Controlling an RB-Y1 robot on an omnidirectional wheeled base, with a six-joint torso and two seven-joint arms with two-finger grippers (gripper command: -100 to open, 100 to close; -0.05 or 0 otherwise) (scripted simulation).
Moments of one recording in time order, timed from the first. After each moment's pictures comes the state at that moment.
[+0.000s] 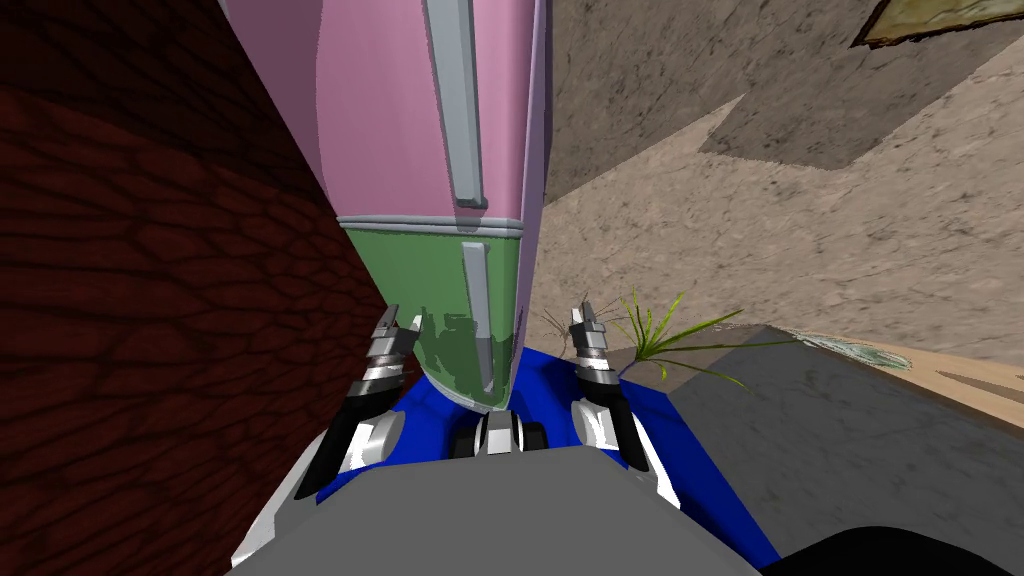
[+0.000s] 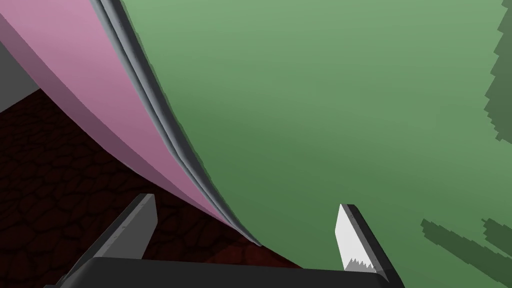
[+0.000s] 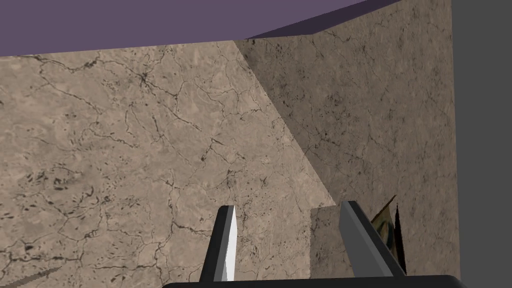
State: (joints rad) left arm 0.44 0.10 0.05 -2.21 0.01 -0.36 0.17; right arm 0.49 0.00 0.05 -2.32 0.00 -0.35 0.01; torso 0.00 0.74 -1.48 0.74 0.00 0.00
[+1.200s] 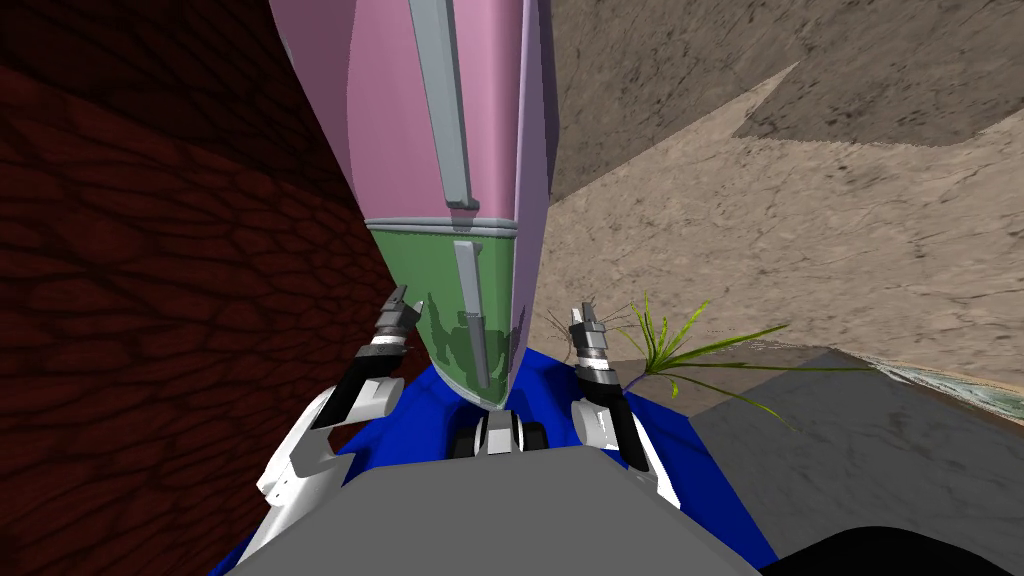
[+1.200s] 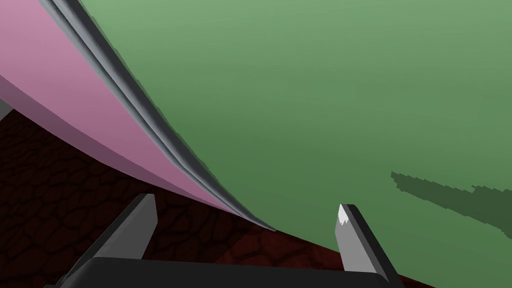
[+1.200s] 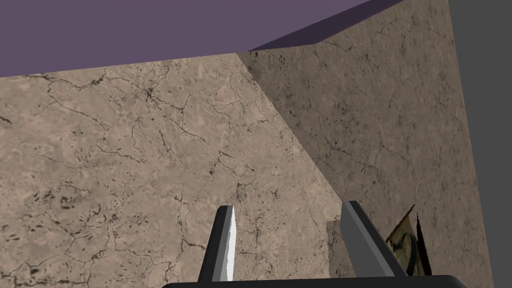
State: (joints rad) left arm 0.21 0.18 0.14 -2.22 -0.01 -0.04 0.18; right arm 0.49 0.00 0.05 -2.32 0.00 -0.35 0.01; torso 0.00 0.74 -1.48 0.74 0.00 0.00
